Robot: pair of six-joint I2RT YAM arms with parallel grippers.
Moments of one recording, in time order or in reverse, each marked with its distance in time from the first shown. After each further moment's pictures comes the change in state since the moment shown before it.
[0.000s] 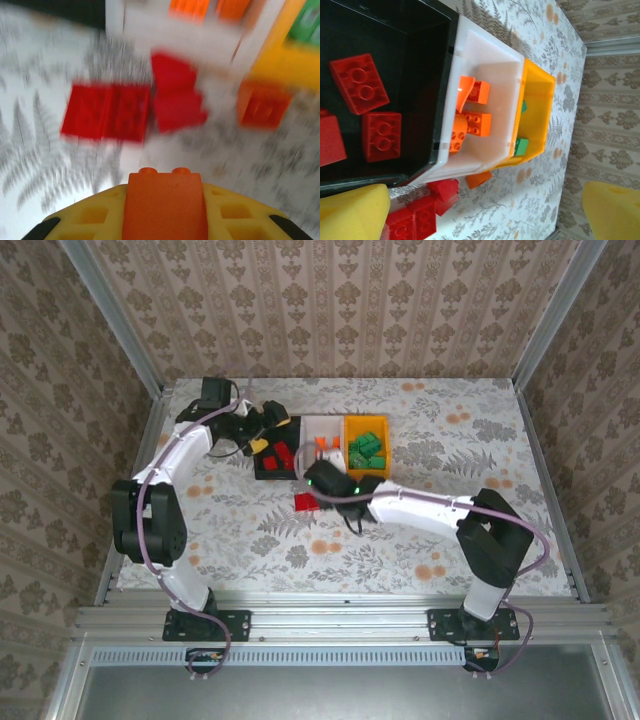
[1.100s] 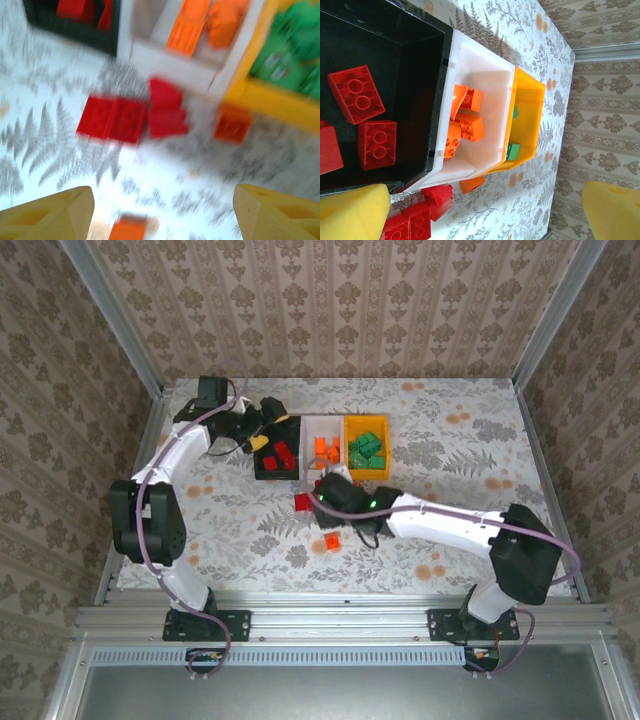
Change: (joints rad) left arm 0.004 0.000 0.000 0.039 0.047 -0.021; right arm 0.113 -0.179 -0.187 -0.085 -0.069 0.001
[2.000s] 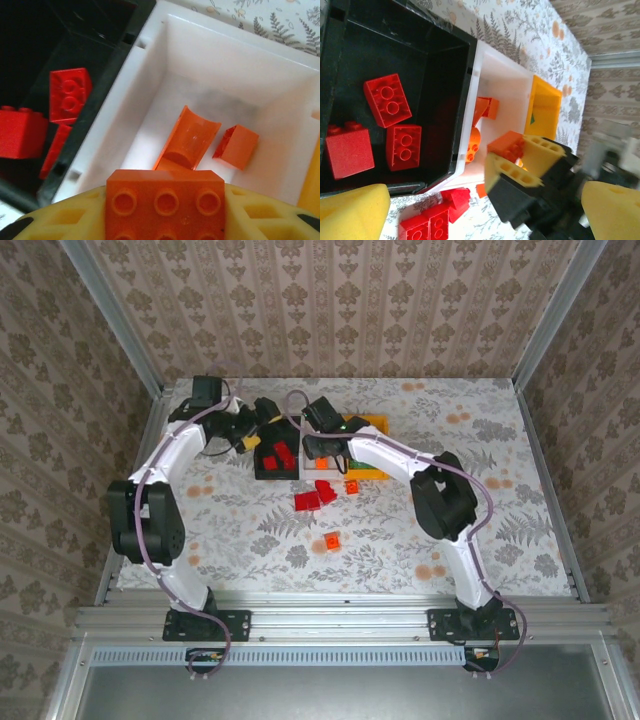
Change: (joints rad) left arm 0.042 0.000 0.006 -0.027 -0.032 0.024; right arm -0.330 0.626 0.788 -0.091 -0.153 -0.313
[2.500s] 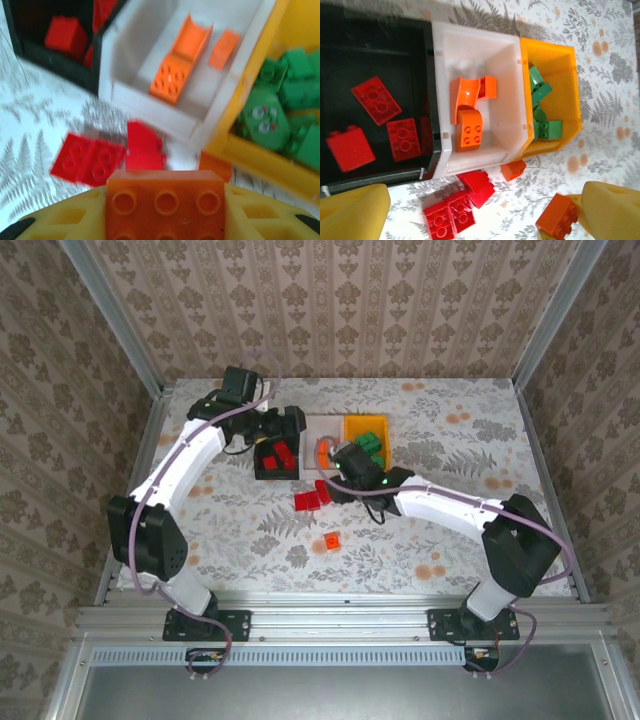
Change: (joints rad) left arm -0.198 -0.059 0.091 -0.175 -0.256 0.214; right arm 0.085 -0.555 -0.657 0.201 0.000 0.043
